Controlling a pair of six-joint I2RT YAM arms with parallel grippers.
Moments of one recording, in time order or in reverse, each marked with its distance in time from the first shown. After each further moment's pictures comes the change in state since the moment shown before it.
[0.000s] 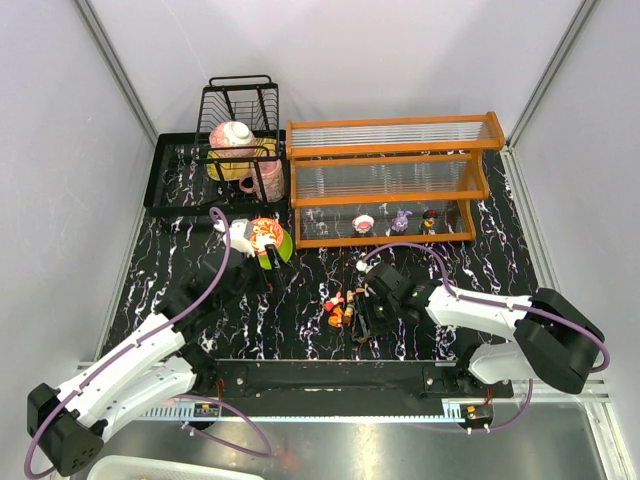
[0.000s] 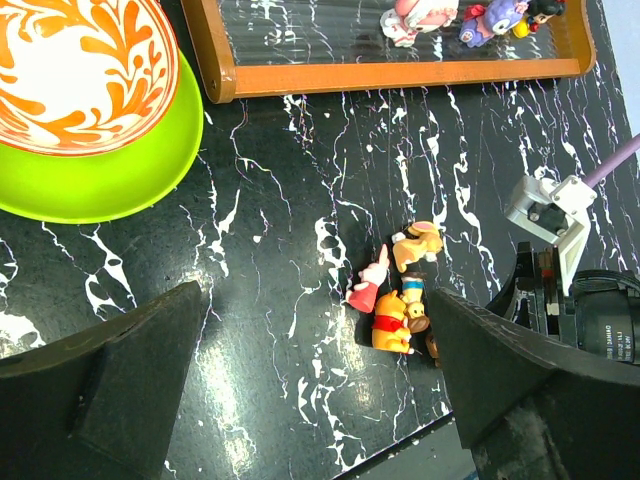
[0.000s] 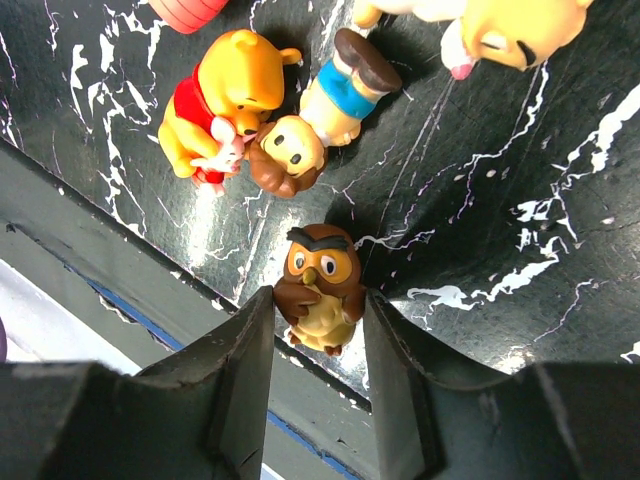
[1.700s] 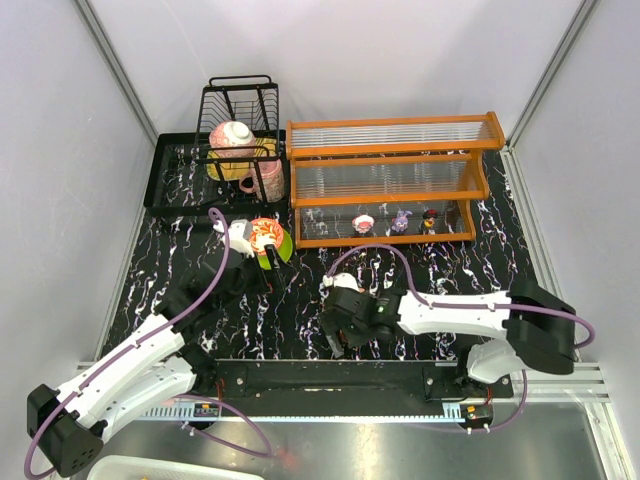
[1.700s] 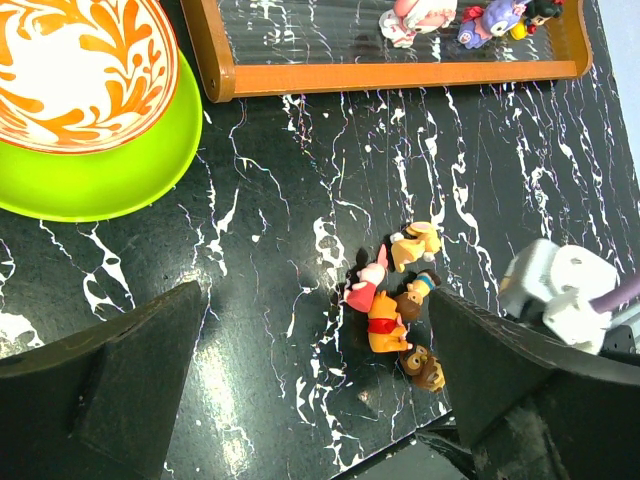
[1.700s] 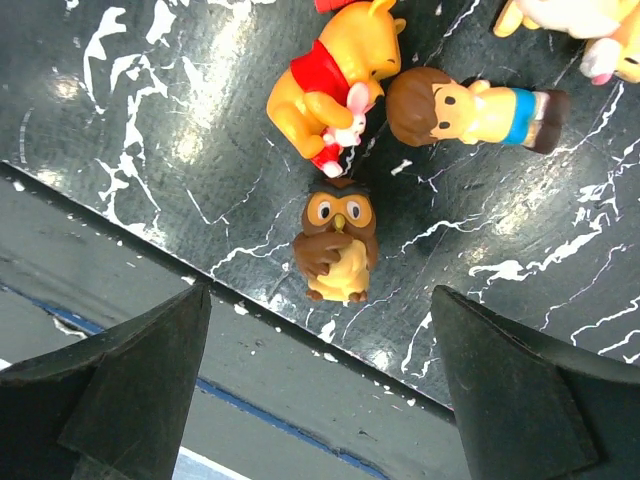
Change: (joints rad) left arm 0.000 -0.005 -0.005 0.003 0.001 -0.007; right arm 0.339 0.162 0.283 -0.266 0.393 0.051
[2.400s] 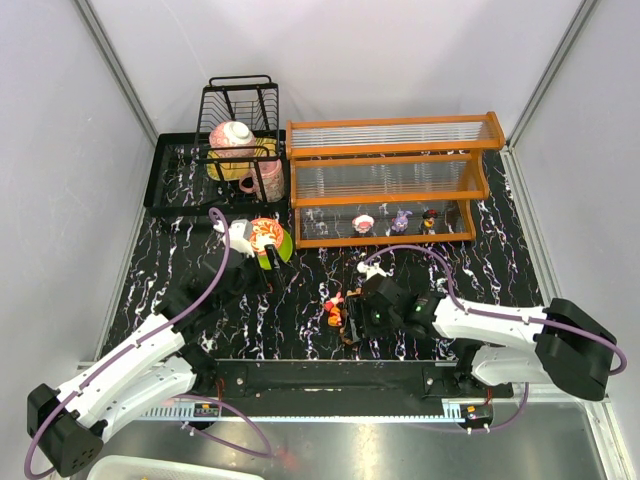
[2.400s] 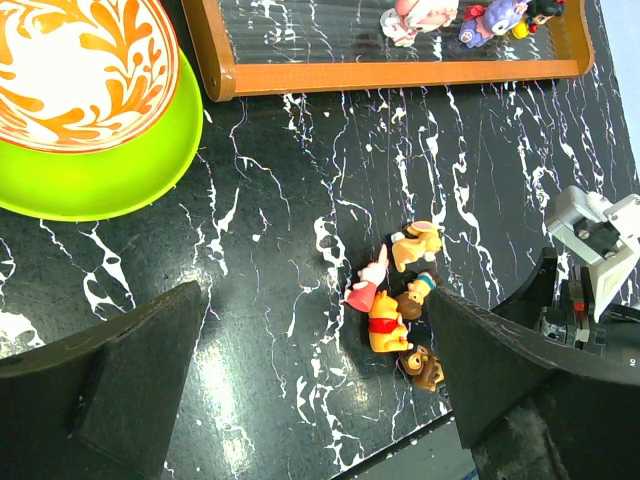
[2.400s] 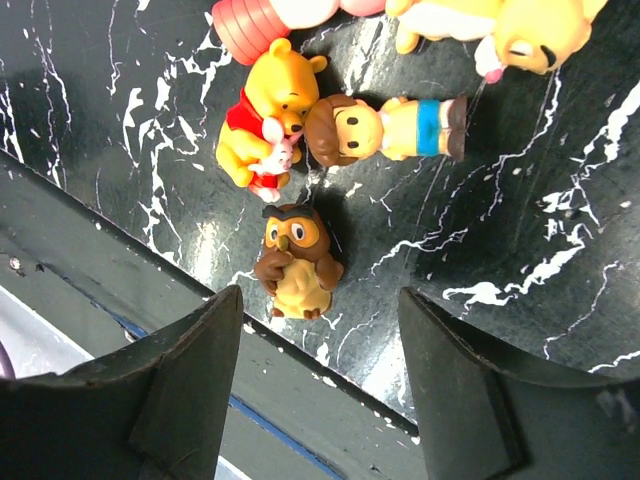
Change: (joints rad) left arm 0.000 0.003 0.000 0.000 0.000 0.000; right arm -0.206 -0.260 -0.311 0.314 -0.187 0.088
